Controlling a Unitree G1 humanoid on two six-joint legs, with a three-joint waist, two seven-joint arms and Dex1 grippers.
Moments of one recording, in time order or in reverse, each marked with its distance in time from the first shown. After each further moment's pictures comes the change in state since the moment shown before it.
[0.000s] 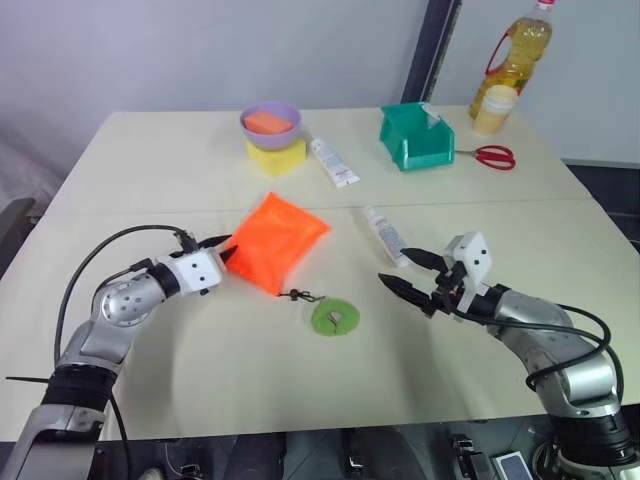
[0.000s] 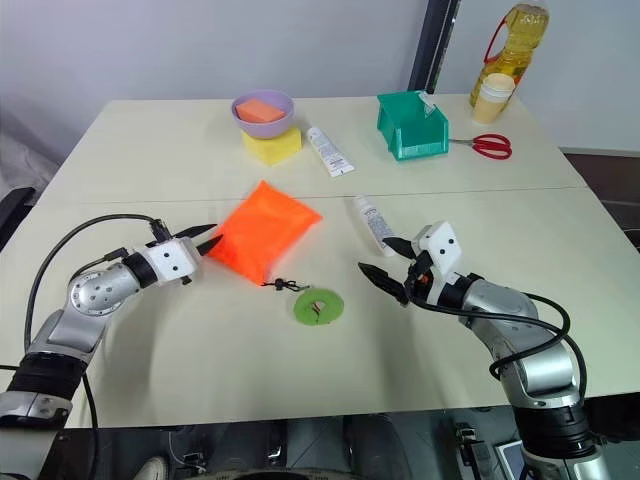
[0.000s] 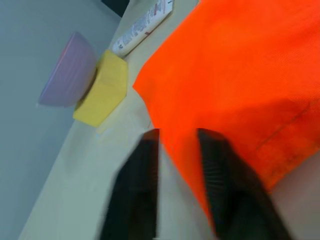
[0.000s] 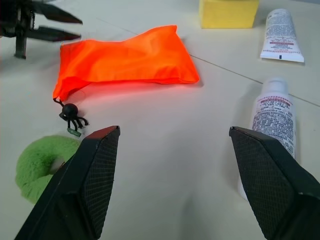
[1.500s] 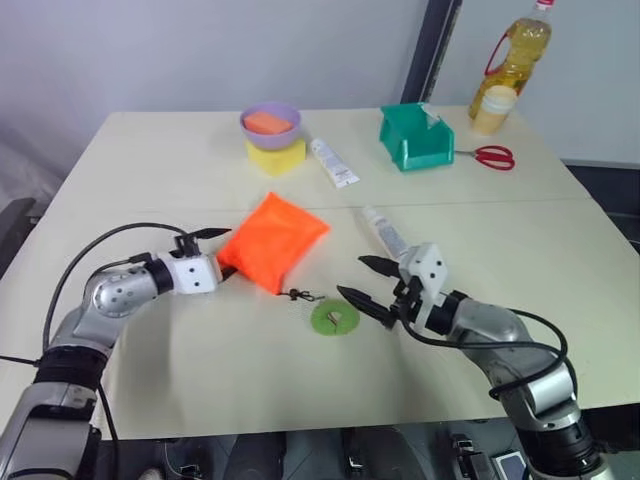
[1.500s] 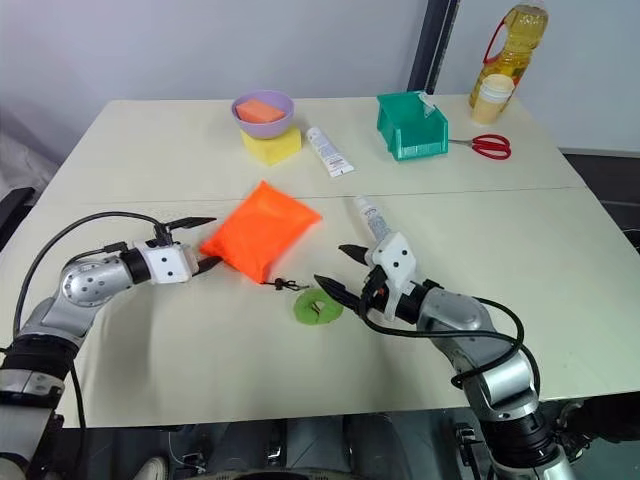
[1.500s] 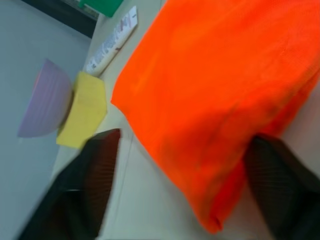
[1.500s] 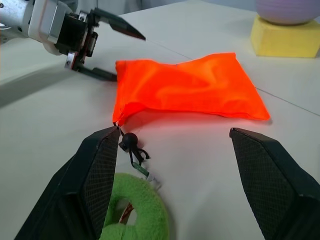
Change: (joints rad) left arm -0.102 0.053 -0.049 0.193 0.040 -0.227 -0.086; right arm -0.012 0.103 0.174 -0.121 -0.047 0.012 -0.072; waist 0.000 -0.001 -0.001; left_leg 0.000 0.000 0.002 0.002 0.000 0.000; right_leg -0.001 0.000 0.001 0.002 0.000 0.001
